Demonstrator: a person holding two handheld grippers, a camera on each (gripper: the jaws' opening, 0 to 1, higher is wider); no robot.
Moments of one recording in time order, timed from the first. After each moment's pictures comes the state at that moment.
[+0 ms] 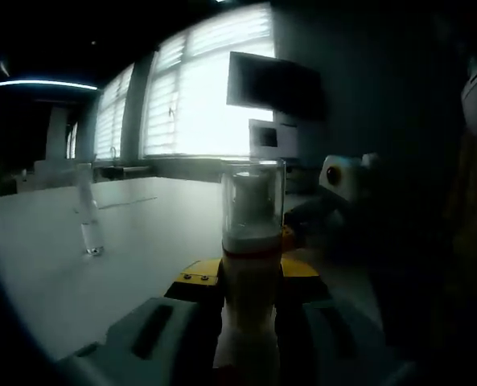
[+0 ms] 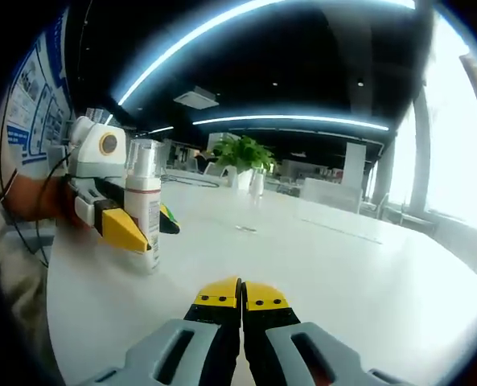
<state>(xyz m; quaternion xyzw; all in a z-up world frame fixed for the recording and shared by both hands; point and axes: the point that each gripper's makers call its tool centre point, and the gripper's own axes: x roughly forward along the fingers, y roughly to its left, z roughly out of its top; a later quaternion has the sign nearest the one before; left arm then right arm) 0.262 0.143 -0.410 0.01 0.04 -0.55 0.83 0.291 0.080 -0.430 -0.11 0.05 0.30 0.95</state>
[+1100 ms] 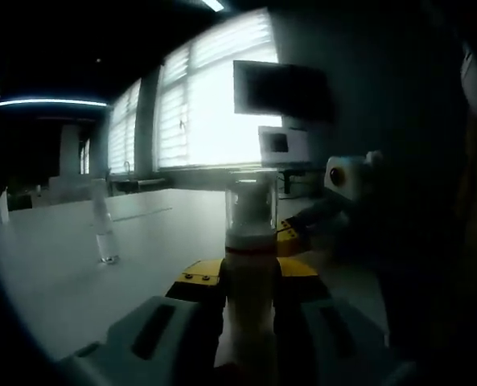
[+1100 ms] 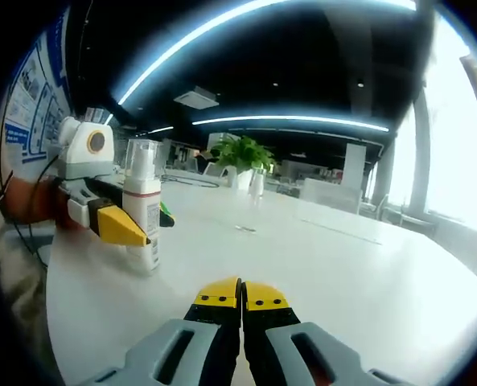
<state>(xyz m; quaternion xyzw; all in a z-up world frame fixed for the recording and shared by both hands) 0.265 0.150 -0.403 0.04 0.01 -0.51 0.86 0.293 0.080 -0.430 -0.11 0.05 0.30 0.95</state>
